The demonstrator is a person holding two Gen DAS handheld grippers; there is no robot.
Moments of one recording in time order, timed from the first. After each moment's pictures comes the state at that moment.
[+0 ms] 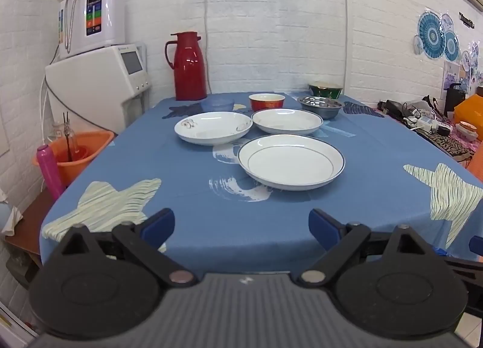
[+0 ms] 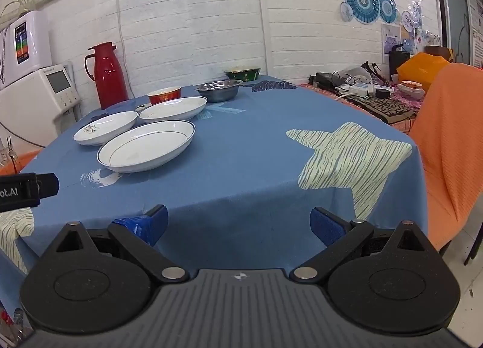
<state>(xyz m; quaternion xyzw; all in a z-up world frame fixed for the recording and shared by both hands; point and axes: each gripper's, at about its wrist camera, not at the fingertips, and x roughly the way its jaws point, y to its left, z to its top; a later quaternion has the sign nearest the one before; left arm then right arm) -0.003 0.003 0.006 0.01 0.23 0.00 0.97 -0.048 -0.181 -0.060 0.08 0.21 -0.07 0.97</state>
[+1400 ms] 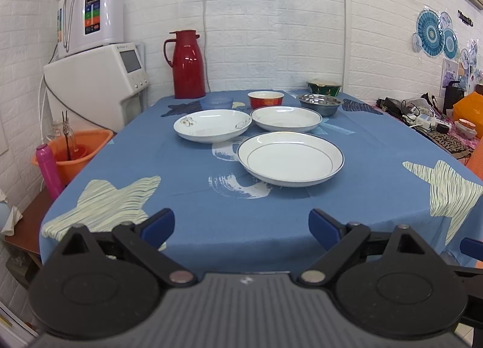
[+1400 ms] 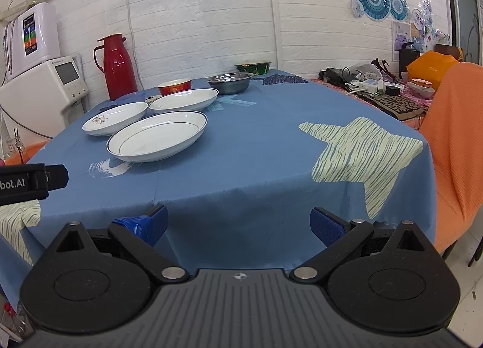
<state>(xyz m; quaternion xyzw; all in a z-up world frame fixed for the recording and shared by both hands) -0.003 0.003 0.001 0.01 0.23 -0.01 0.97 -0.045 -0.172 -0.062 0.08 0.22 -0.05 0.97</state>
